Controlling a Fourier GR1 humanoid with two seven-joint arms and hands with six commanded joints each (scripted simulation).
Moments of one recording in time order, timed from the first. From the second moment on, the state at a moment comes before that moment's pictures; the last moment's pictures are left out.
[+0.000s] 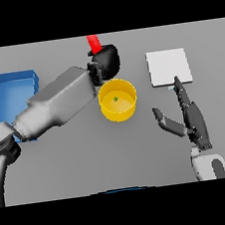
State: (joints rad) left arm -1.29 0.26 -1.13 -0.76 -1.34 -0.29 -0.21; right arm 0.10 -0.03 0.12 -1.72 0.22 -0.05 -0.09
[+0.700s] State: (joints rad) left arm -1.67 0.39 -0.72 -0.41 -1.14 -0.29 -0.15; right arm 0.06 -0.03 0.12 -1.70 0.20 -0.03 -0.11
